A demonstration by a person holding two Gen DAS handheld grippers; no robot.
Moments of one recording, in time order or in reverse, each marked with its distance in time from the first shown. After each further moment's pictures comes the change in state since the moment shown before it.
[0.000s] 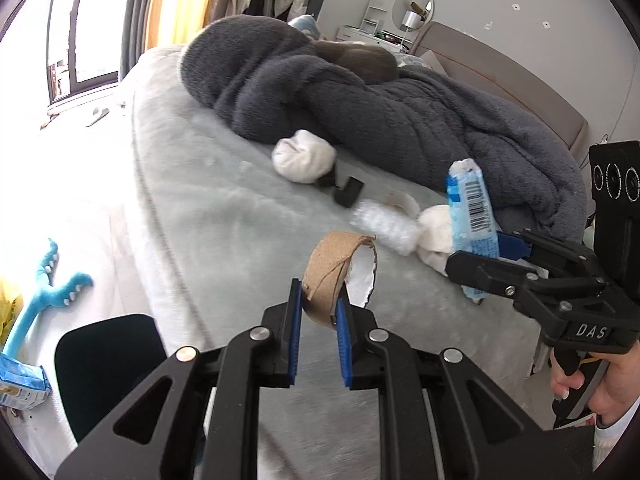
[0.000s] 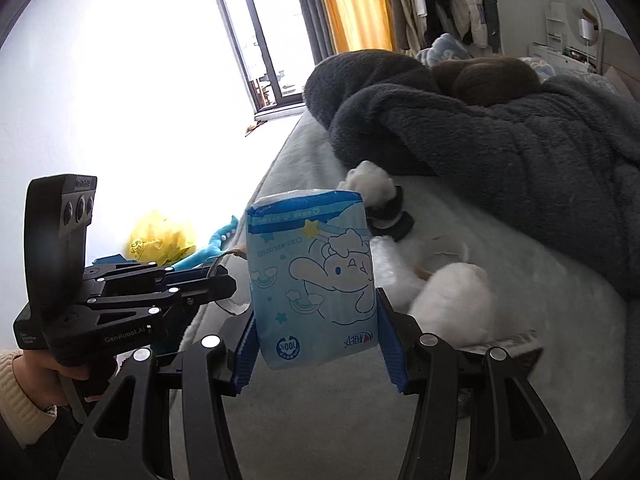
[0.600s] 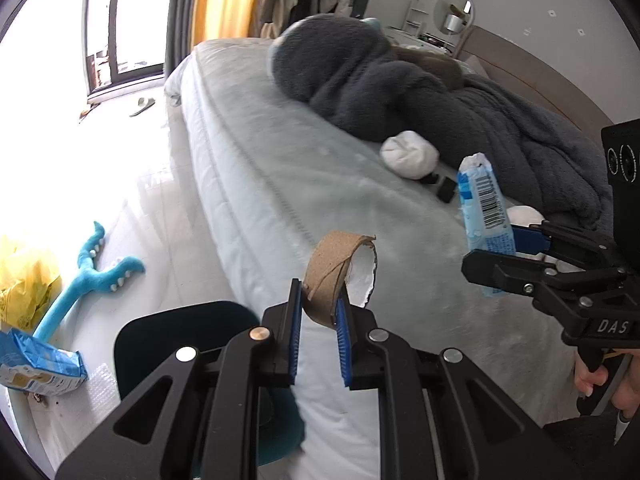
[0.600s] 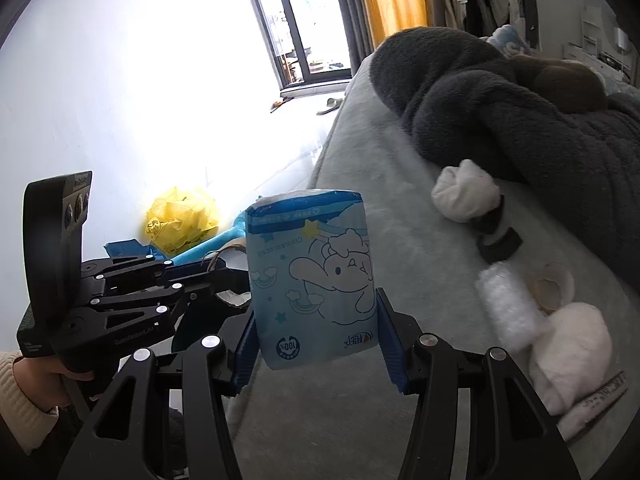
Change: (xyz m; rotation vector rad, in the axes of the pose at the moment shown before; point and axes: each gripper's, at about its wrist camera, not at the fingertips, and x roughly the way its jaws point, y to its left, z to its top) left arm -0.023 0.087 -0.012 -0.046 0.009 0.137; right arm 0.072 0.071 0.026 -0.050 0.086 0.063
